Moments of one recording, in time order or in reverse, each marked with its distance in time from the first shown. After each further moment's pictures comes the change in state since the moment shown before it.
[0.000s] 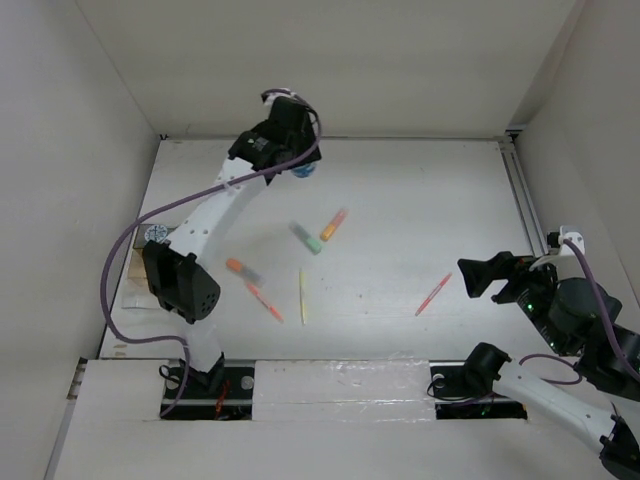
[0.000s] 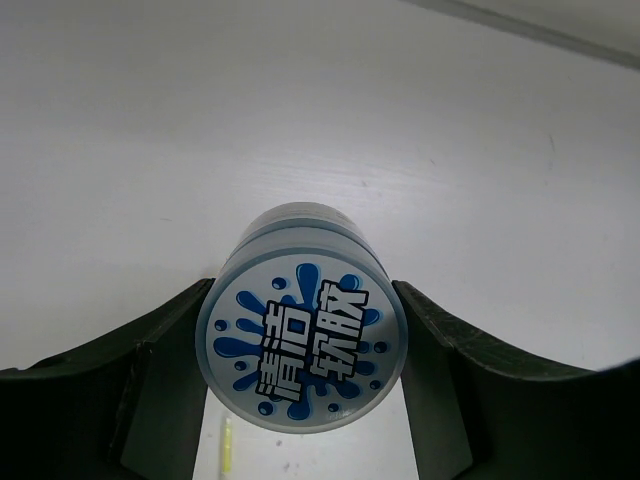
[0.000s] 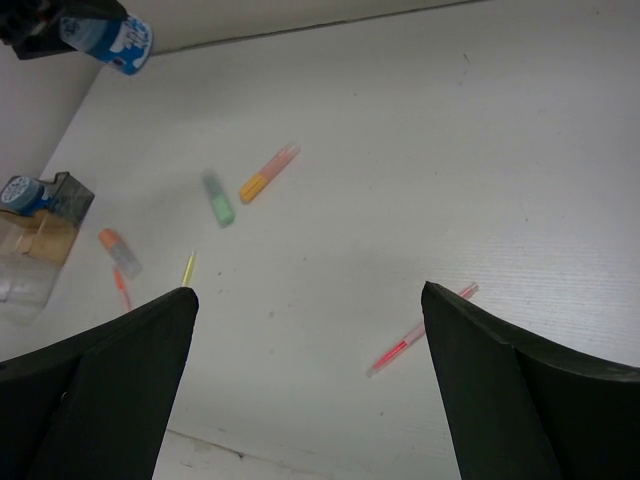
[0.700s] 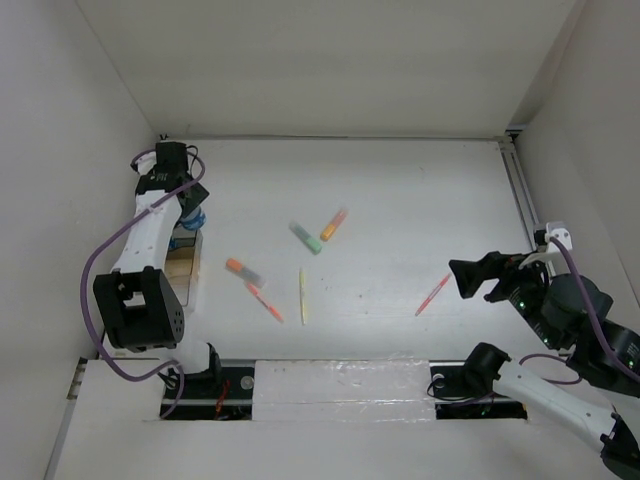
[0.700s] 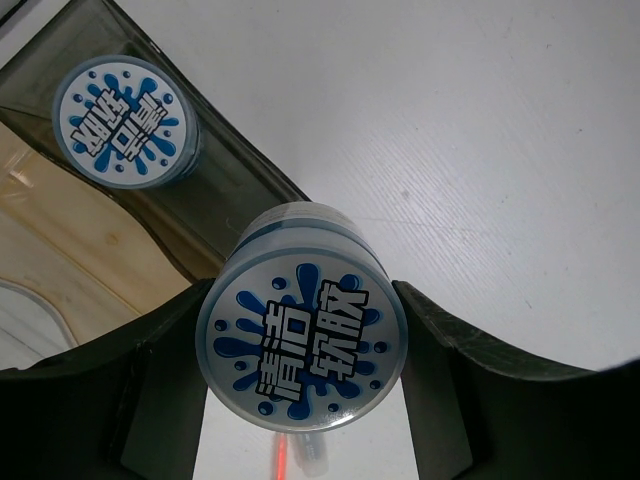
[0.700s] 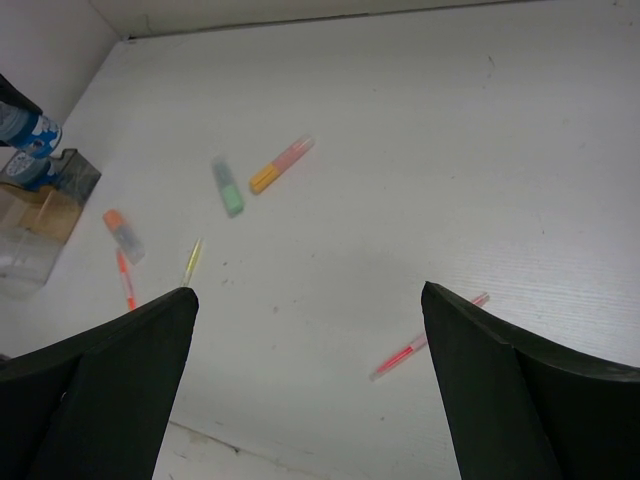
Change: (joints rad) left arm 0.632 -0.282 -0.597 0.040 -0.026 -0.105; right arm 0.006 0.017 -0.024 0.047 -0.049 -0.047
